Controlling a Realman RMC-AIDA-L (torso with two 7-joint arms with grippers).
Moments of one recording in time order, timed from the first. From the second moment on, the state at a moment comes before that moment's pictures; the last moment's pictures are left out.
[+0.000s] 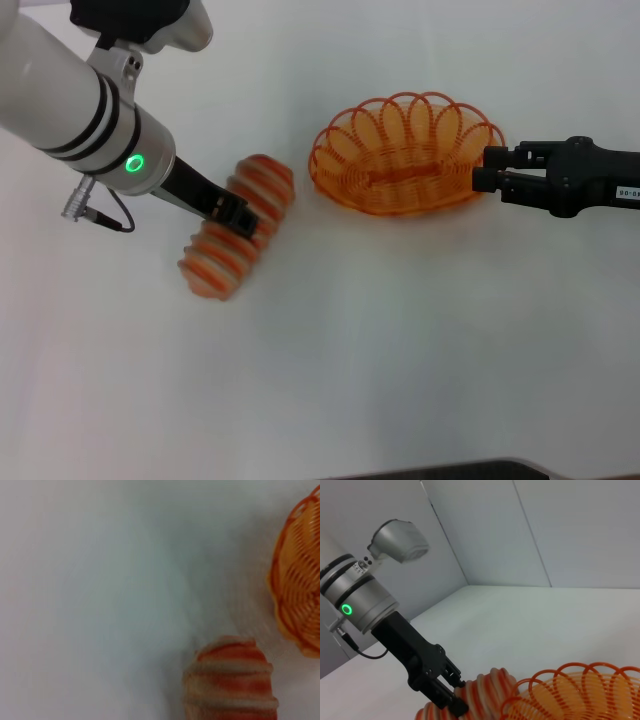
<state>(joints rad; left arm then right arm) -0.70 -2.17 1.49 1.12 2.64 1.35 -2.85 0.46 2.01 -0.44 -0.56 -2.15 -1.65 1.41</state>
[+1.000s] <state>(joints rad) -0.84 -2.17 1.27 1.04 2.33 1.25 -2.40 0.43 2.01 -0.34 -0.56 -2.15 -1.66 1.39</state>
